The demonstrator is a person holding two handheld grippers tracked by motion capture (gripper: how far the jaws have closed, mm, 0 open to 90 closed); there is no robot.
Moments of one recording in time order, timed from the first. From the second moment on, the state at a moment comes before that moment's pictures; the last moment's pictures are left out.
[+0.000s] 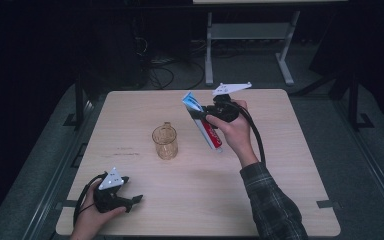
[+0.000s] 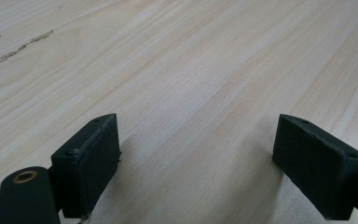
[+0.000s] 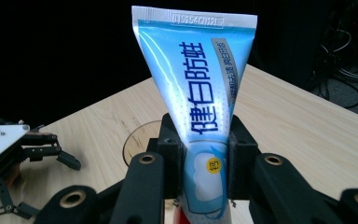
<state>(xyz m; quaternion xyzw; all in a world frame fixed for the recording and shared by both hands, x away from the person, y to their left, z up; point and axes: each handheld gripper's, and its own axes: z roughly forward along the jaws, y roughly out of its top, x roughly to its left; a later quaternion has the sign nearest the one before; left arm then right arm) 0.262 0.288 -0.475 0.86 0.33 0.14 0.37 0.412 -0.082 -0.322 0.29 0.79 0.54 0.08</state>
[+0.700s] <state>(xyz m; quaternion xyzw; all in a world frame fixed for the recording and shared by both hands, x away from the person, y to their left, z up) 0.261 0.286 -0.475 0.86 0.33 0.14 0.37 0.438 -0.024 -0.305 0.27 0.80 0.54 0.07</state>
